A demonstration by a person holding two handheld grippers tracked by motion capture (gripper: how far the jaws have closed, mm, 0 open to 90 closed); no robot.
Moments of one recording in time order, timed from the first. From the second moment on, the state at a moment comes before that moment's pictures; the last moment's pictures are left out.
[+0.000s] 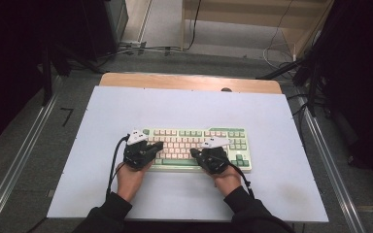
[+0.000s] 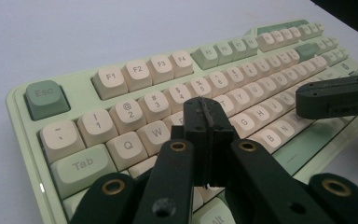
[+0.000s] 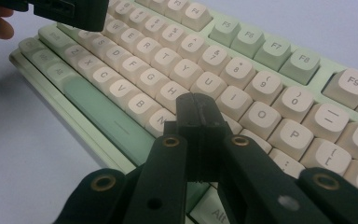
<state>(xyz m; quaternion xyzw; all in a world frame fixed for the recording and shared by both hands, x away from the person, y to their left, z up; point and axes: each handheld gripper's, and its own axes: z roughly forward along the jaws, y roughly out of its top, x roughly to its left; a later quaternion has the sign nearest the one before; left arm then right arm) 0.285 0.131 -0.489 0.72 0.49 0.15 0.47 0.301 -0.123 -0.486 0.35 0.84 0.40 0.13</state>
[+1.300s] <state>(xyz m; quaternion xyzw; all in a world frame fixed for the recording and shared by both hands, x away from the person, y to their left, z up) 0.283 0.134 -0.484 0.72 0.49 0.15 0.48 0.304 -0.132 -0.481 0.36 0.83 0.41 0.12</state>
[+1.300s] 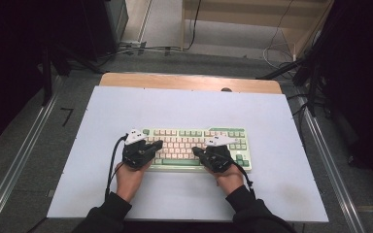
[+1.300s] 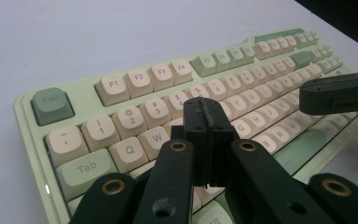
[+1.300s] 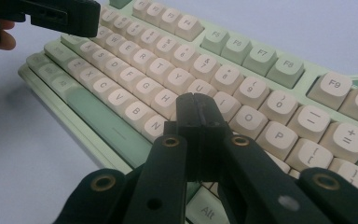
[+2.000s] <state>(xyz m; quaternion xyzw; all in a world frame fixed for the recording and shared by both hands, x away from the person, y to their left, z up) 0.280 0.136 -0.478 0.71 0.49 0.15 0.48 0.309 -0.151 -0.473 0.38 0.81 0.43 0.11</state>
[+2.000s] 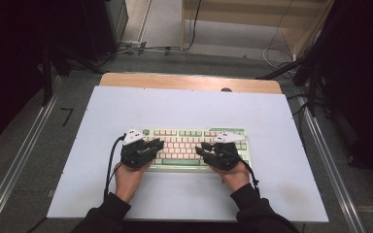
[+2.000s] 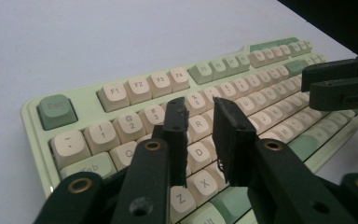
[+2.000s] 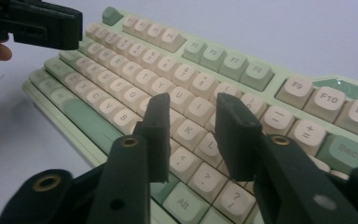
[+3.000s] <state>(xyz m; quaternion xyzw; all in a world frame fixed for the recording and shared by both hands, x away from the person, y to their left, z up) 0.278 0.145 -0.476 0.69 0.52 0.19 0.47 0.317 -0.183 -0.468 0.43 0.78 0.43 0.13</state>
